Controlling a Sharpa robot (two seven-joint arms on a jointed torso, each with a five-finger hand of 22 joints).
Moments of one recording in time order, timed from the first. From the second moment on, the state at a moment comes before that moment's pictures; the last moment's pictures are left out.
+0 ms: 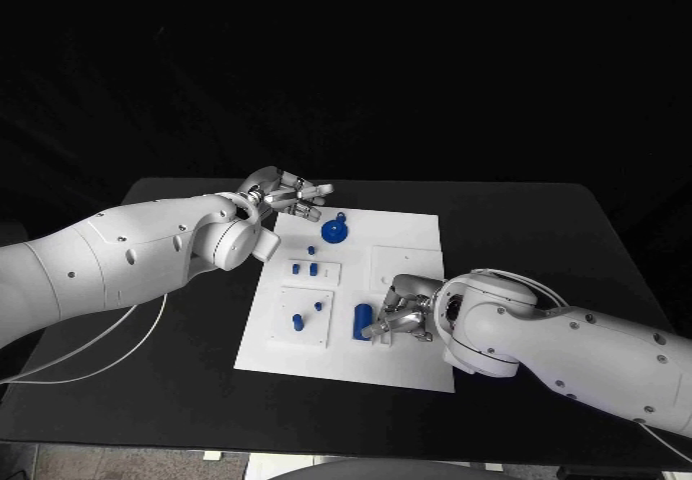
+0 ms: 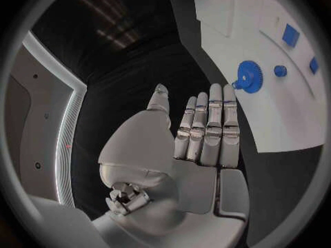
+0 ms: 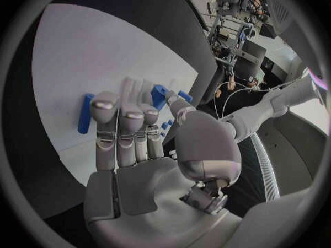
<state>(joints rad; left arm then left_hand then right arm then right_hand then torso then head) 1.33 -0.70 -0.17 1.22 -0.30 -0.29 0.17 1.27 0.03 -0.16 0.11 0.13 1.08 0.13 0.06 0.06 1.16 0.11 0.06 0.06 1.28 0.08 0.07 0.12 0.06 1.13 0.07 0.08 0.26 1.01 -0.71 0.07 1.71 -1.27 -0.03 -0.61 1.02 -0.03 0.36 -0.04 0.05 1.26 0.04 0.07 0.07 1.34 -0.05 0.96 1.11 1.44 -0.10 1.04 0.94 0.05 1.47 -0.12 0.74 1.31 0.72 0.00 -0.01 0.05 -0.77</state>
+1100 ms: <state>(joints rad) 1.33 -0.70 -0.17 1.22 -0.31 -0.27 0.15 1.27 0.03 -0.16 0.11 0.13 1.08 0.13 0.06 0.06 1.16 0.11 0.06 0.06 1.28 0.08 0.07 0.12 0.06 1.13 0.07 0.08 0.26 1.00 -0.72 0.07 1.69 -1.27 -0.06 -0.62 1.02 -0.12 0.32 0.03 0.05 1.25 0.04 0.07 0.07 1.33 -0.05 0.96 1.11 1.44 -0.10 1.04 0.92 0.05 1.47 -0.12 0.74 1.31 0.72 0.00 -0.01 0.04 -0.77</state>
